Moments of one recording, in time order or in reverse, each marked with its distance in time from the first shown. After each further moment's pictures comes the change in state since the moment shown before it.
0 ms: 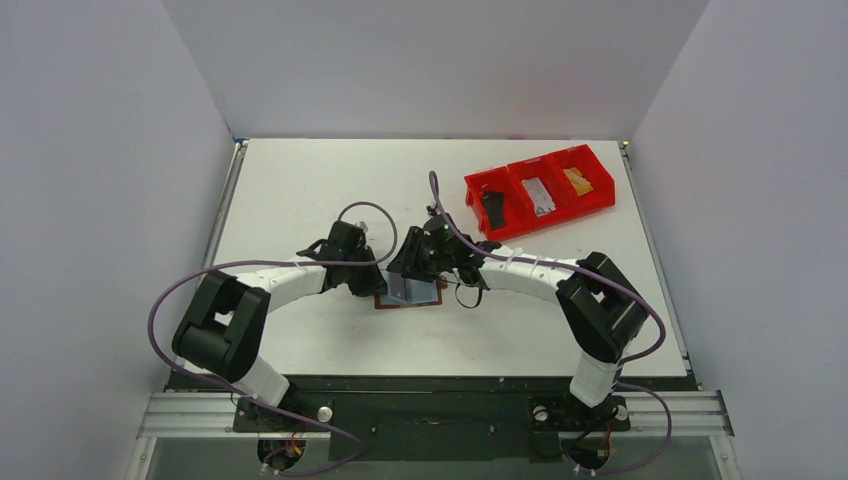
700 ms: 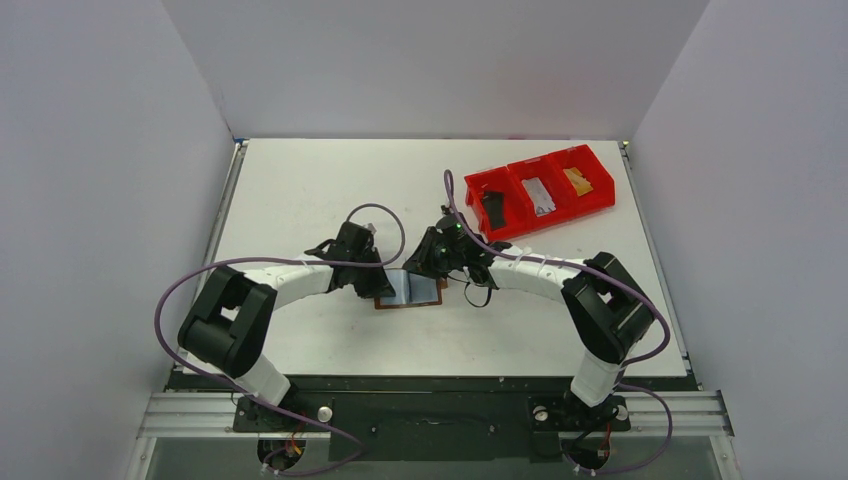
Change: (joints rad) left arm -0.040 0.032 0.020 -0.002 -0.008 0.000; right arm -0.058 -0.017 -0.059 0.031 -0.005 0.019
